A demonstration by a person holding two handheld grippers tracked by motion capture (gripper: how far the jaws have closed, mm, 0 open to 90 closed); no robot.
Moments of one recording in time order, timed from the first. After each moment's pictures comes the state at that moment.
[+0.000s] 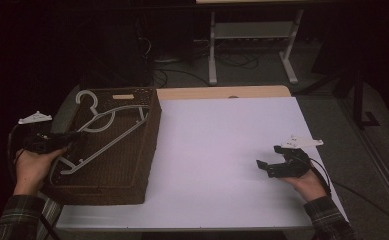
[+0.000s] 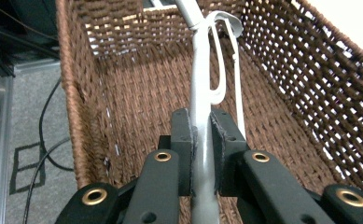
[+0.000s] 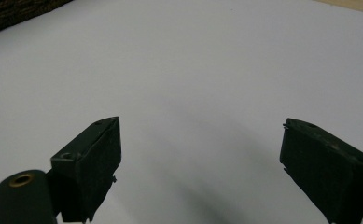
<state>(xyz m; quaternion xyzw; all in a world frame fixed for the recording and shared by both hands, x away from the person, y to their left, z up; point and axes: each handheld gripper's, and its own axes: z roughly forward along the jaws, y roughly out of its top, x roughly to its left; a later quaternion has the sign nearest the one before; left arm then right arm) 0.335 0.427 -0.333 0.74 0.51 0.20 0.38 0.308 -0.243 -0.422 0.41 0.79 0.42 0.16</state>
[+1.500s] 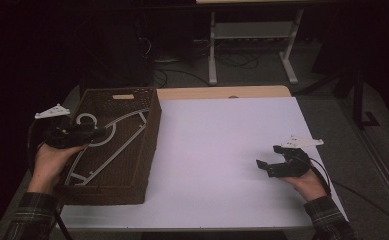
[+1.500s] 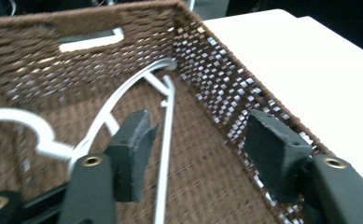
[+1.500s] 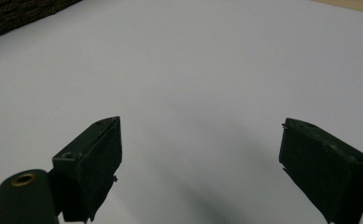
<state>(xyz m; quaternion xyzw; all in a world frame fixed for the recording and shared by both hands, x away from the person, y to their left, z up) 0.340 0.367 -0.313 0.76 0.45 0.17 0.44 0.309 -0.244 -0.422 0.41 0.79 0.43 0.16</state>
